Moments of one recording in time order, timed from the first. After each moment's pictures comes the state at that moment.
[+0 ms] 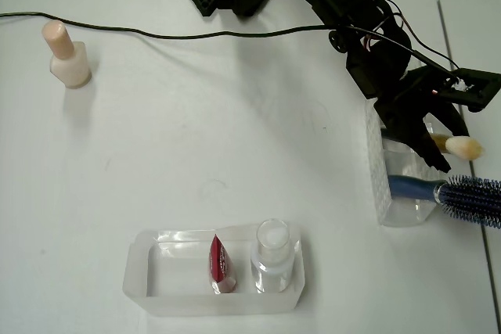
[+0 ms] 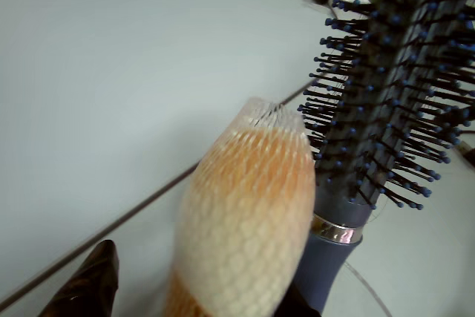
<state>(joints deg) -41.1 70.2 83.4 11.9 -103.7</state>
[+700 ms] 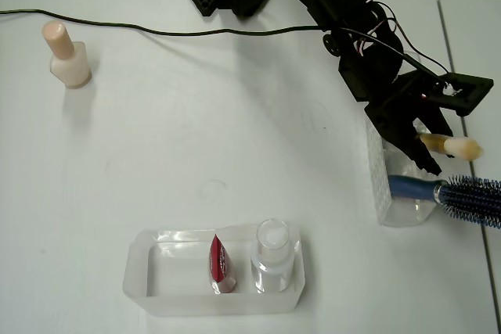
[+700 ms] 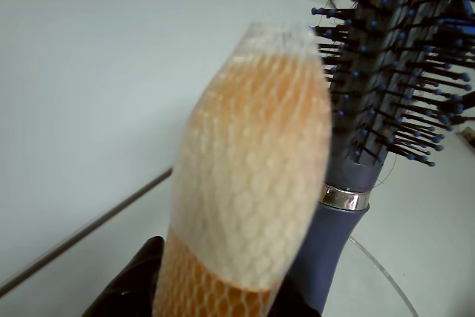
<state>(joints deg) -40.3 70.4 87.0 13.9 -103.0</state>
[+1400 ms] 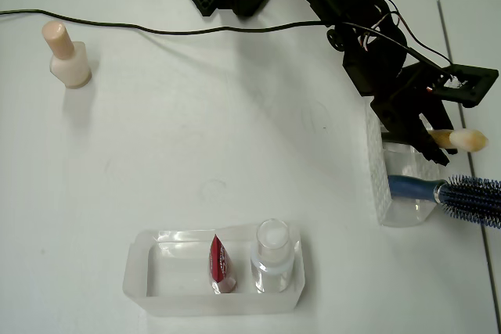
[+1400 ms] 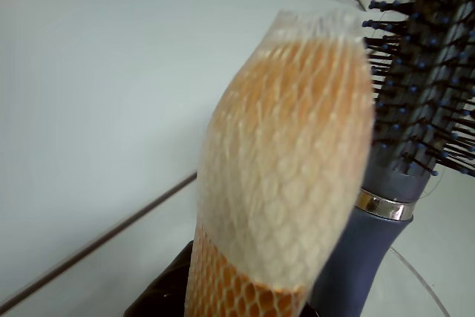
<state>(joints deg) -41.2 71.5 87.0 16.0 -102.7</state>
